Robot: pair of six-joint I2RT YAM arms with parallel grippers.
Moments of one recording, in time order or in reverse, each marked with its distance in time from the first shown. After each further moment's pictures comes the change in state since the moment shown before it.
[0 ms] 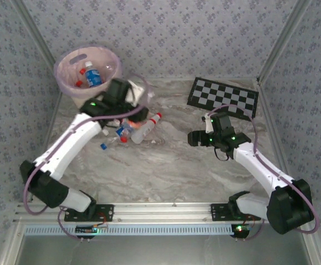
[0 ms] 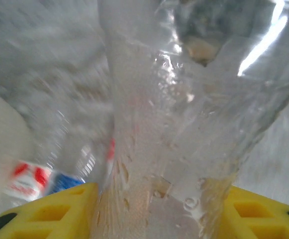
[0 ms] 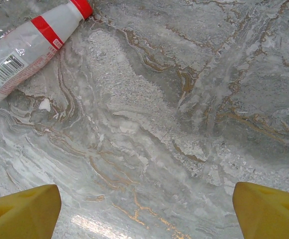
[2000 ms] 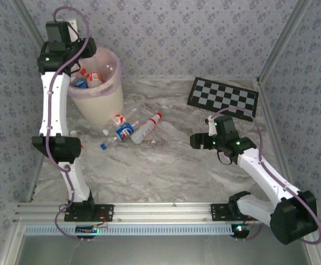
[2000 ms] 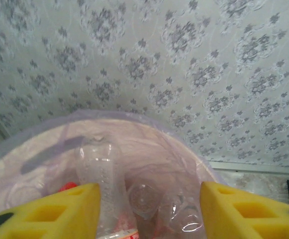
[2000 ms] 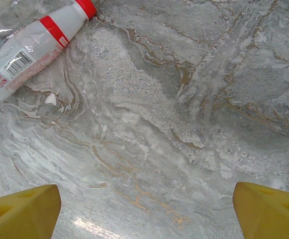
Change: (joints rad) left arm 0.497 0.560 0.939 -0.122 -0.026 -0.059; right arm -0.007 -0.098 -0.032 -0.044 -0.007 0.004
